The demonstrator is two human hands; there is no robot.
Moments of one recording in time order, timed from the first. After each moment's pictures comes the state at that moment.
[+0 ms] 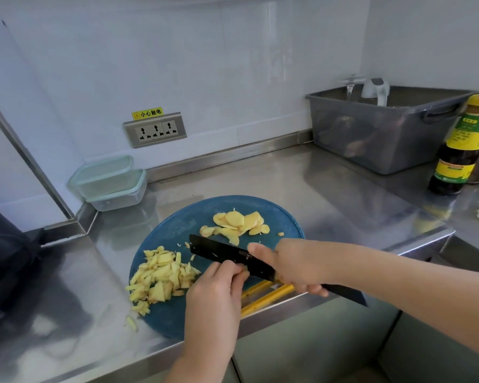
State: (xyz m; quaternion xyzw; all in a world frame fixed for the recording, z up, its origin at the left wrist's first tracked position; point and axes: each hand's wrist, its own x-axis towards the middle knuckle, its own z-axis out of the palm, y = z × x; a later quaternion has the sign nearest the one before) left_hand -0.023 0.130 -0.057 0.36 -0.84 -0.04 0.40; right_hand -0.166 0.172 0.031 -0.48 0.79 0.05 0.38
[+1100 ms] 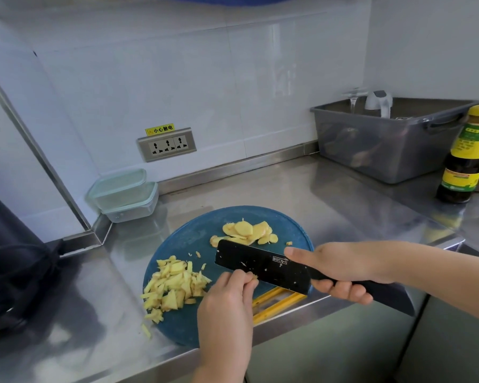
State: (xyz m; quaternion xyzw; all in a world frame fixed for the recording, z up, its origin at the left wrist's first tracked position) left_hand -0.026 0.137 -0.056 0.38 -0.83 -0.03 0.41; right_hand -0.208 0.201 0.041 -0.42 0.75 -0.04 0.50
